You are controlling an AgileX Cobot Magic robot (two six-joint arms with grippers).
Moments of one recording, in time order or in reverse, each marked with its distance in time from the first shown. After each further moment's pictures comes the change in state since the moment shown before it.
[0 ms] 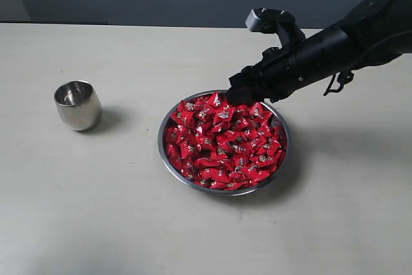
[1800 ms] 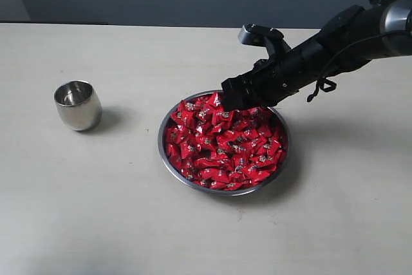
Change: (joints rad) left arm 0.000 0.000 0.000 0.000 0.000 0.000; right arm 0.000 0.177 -0.105 -0.013 -0.009 0.082
